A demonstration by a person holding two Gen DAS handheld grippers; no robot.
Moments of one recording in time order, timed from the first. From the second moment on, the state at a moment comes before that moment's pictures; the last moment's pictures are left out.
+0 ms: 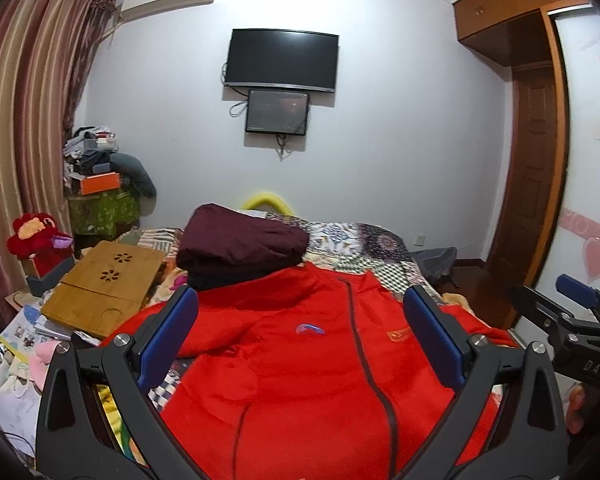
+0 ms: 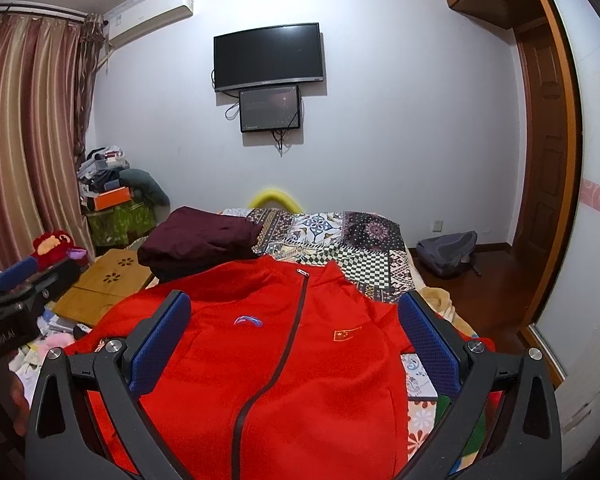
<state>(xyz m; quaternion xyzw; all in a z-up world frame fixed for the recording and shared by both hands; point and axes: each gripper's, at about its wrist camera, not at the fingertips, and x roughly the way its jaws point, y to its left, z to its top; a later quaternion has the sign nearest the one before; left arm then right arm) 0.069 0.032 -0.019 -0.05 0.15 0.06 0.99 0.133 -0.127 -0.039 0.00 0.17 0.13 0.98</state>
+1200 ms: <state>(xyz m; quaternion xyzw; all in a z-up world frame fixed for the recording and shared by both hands) 0.171 0.390 -0.276 -0.47 0.37 0.16 0.78 0.272 -0.062 -0.099 -0.03 0.38 0.09 0.92</state>
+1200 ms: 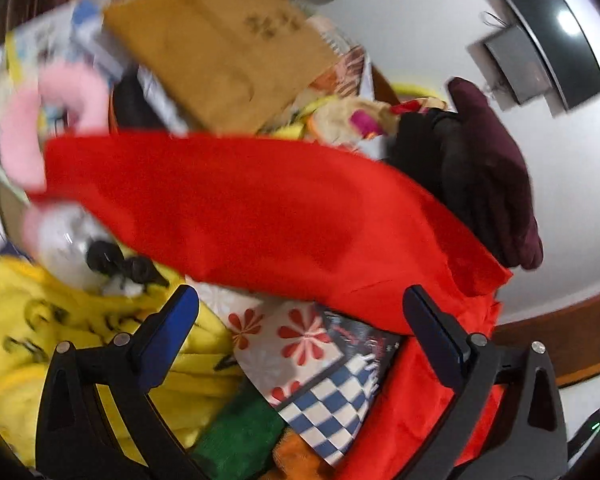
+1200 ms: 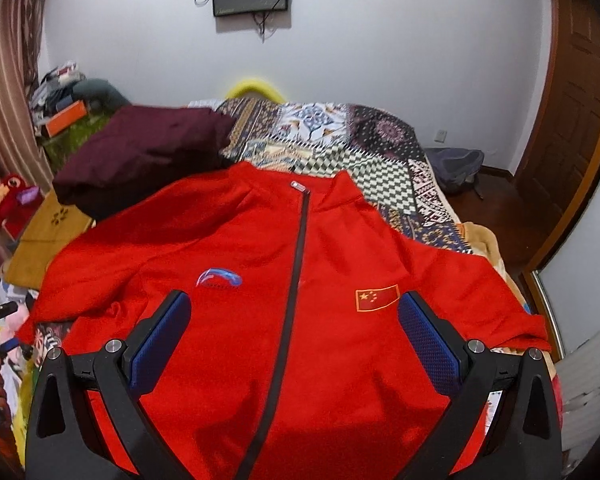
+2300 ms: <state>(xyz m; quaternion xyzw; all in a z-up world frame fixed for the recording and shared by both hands) 0.259 0.289 -0.116 -0.22 0.26 0.14 0.93 0.276 -0.079 -0.101 -0.05 0.36 0.08 0.93</state>
